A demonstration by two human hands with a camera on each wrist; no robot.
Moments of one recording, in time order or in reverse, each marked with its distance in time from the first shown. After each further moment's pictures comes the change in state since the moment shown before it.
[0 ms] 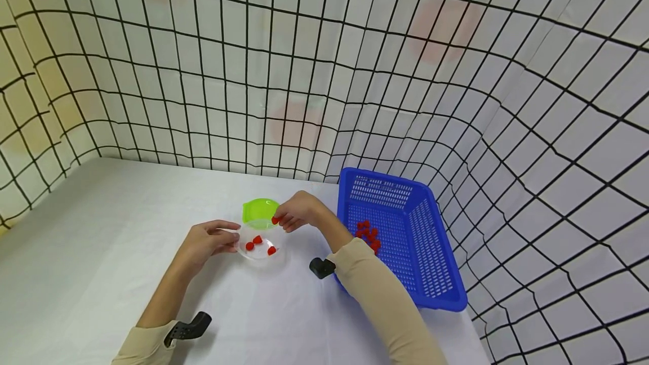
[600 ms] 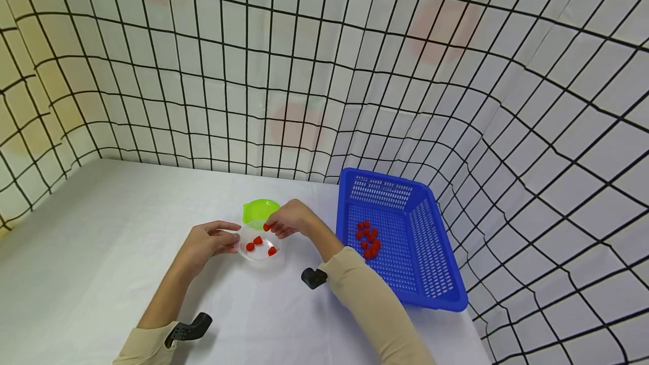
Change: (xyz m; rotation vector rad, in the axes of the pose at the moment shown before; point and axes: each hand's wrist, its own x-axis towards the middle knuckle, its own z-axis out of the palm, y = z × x) left_hand 0.000 -0.001 0.001 0.012 0.007 0.011; right_hand 0.007 0.007 0.026 0.046 0.017 -0.013
